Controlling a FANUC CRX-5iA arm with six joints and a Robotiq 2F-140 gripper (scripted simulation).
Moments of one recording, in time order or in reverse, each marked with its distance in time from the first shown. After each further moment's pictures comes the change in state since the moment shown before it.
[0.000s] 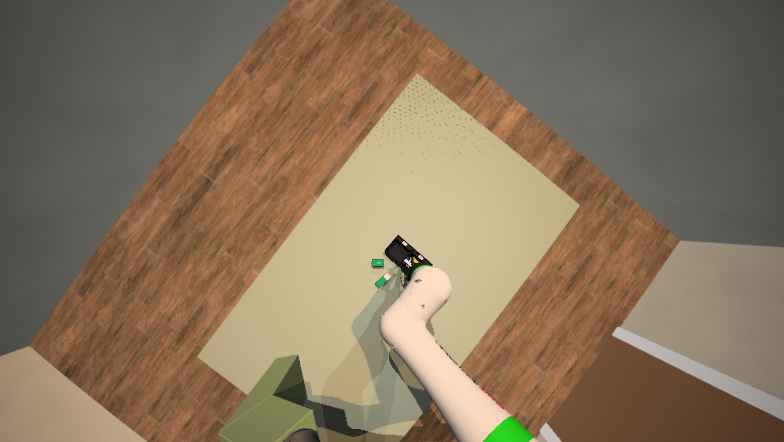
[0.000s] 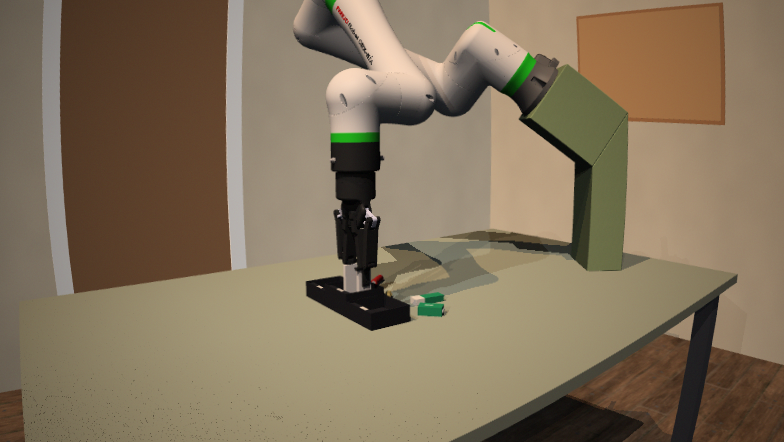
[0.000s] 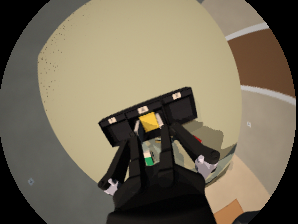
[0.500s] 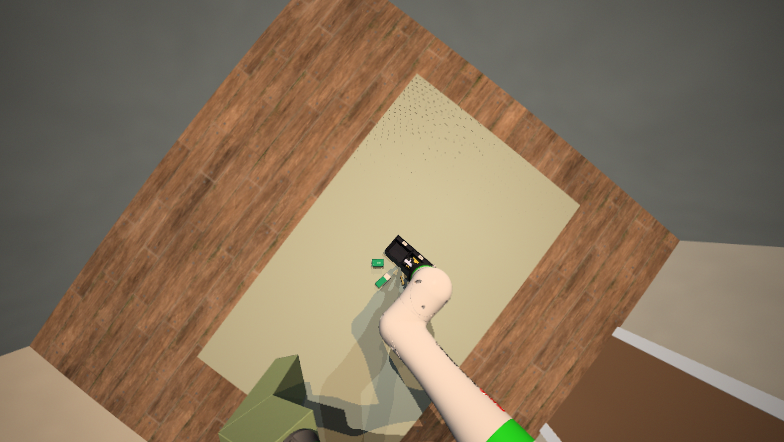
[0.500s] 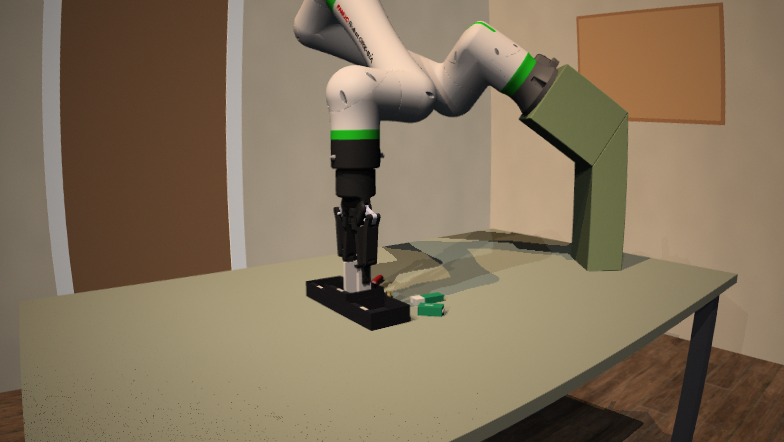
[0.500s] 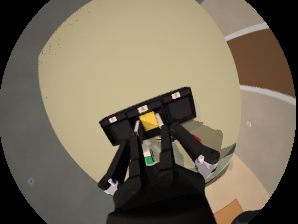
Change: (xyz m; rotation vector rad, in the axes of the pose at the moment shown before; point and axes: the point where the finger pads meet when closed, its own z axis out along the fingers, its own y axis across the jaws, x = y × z) arm 0.000 0.000 -0.005 0.000 0.000 0.000
